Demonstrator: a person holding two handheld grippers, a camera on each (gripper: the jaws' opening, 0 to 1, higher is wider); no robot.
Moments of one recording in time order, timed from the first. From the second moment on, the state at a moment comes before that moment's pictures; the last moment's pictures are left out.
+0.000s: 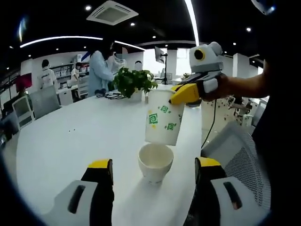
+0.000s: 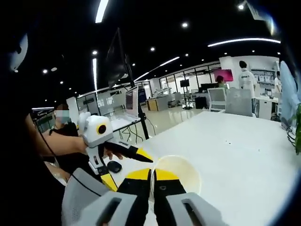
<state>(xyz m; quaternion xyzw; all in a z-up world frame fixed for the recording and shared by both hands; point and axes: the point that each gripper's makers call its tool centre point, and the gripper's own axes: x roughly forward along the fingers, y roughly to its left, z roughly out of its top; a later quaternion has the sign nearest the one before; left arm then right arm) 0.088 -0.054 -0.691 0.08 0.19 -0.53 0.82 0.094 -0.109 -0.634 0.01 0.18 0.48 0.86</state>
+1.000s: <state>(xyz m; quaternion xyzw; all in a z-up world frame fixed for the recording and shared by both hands) 0.075 -0.038 -0.717 0.09 0.23 -0.51 0.82 0.089 -0.090 -0.693 -0.15 0.22 0.51 0.82</state>
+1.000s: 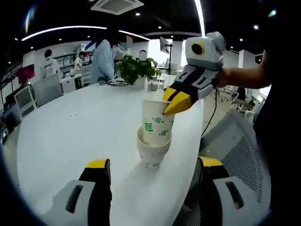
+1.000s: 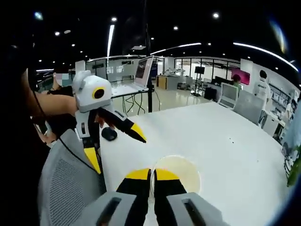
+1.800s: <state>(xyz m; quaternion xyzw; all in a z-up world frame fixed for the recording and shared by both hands) 0.069 -0.033 -0.722 0.09 0.24 -0.51 0.82 0.088 -0.081 -0.733 -0.16 0.26 0.51 0.80</state>
